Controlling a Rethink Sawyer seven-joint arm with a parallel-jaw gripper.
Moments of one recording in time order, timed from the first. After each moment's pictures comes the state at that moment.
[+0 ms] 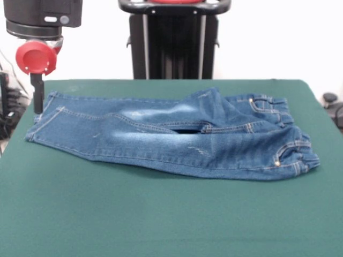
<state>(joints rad) -0.57 -0.71 0.07 1.57 -0.23 0.49 2.69</state>
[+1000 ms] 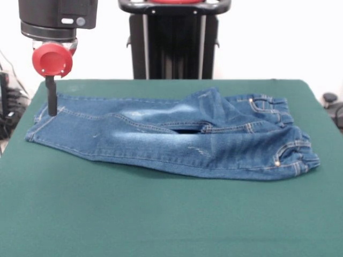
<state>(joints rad) -0.54 -0.71 0.06 1.57 -0.23 0.49 2.69</state>
